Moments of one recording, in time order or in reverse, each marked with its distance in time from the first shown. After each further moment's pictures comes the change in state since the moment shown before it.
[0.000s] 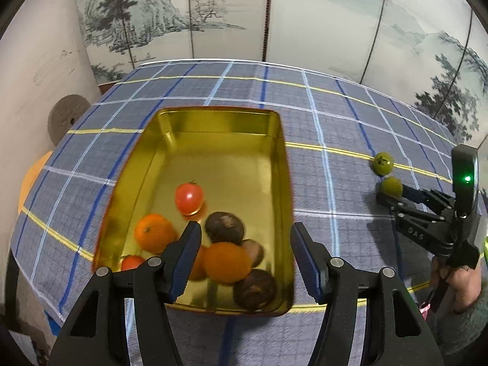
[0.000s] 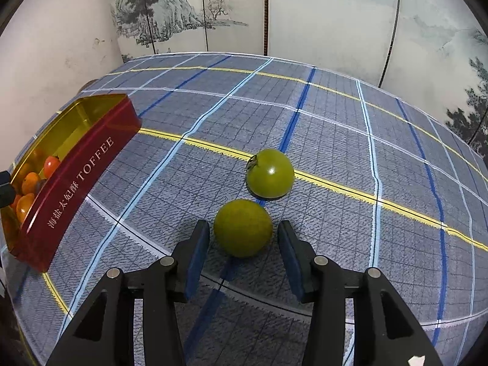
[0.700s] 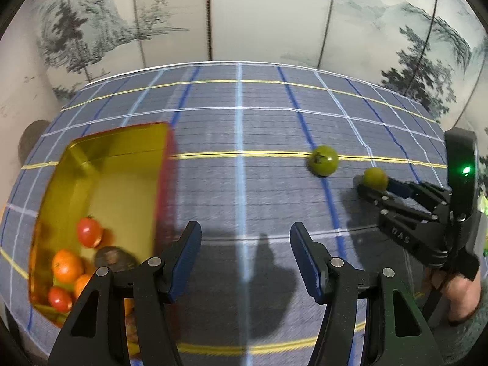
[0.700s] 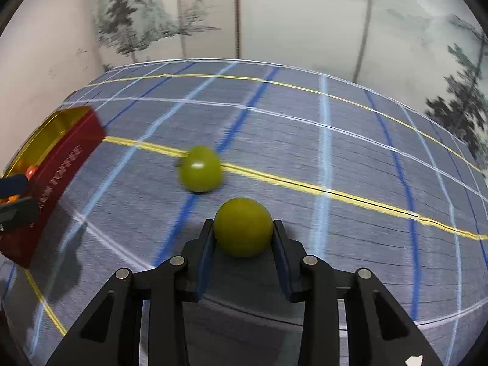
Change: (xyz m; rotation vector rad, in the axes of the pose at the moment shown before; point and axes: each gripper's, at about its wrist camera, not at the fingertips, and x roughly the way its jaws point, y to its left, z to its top) left arm 0.042 -0.106 0.020 0.134 0.011 -0.105; right arm -0.011 -0.054 -0.010 0.068 -0.025 -0.072
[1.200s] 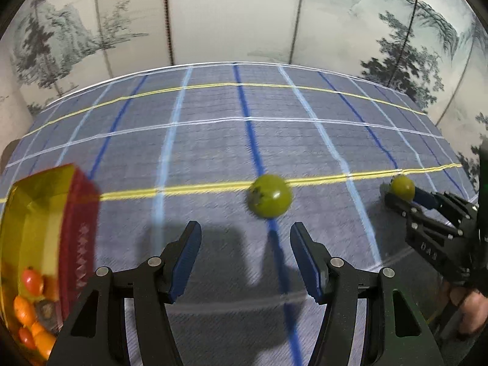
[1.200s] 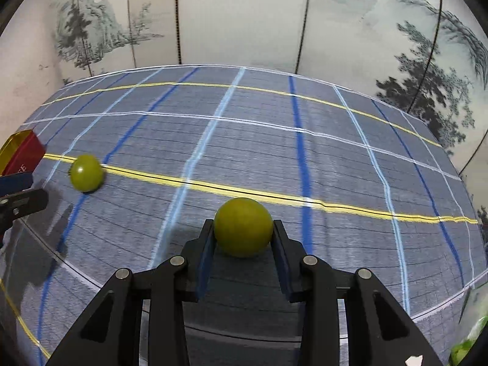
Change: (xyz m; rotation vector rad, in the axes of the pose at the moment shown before) left arm 0.062 -0.066 0.042 0.070 0.002 -0.079; right arm -0.007 -0.093 -0.010 0.094 -0.006 -0.152
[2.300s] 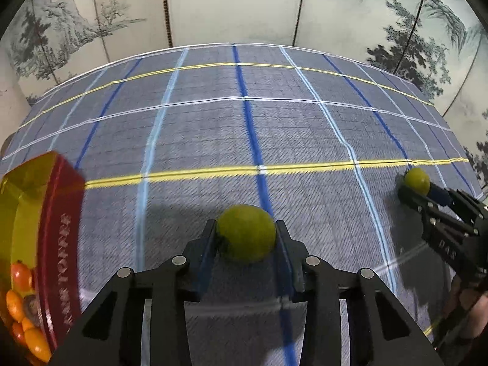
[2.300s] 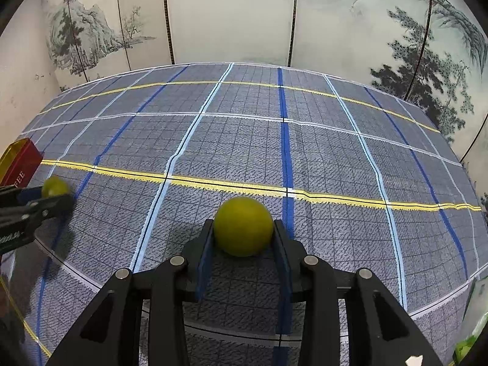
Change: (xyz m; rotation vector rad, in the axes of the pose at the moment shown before) left arm 0.013 -0.001 -0.010 -0.016 0.062 0.033; right arm 0.001 -0.013 -0.006 0.039 0.013 0.018
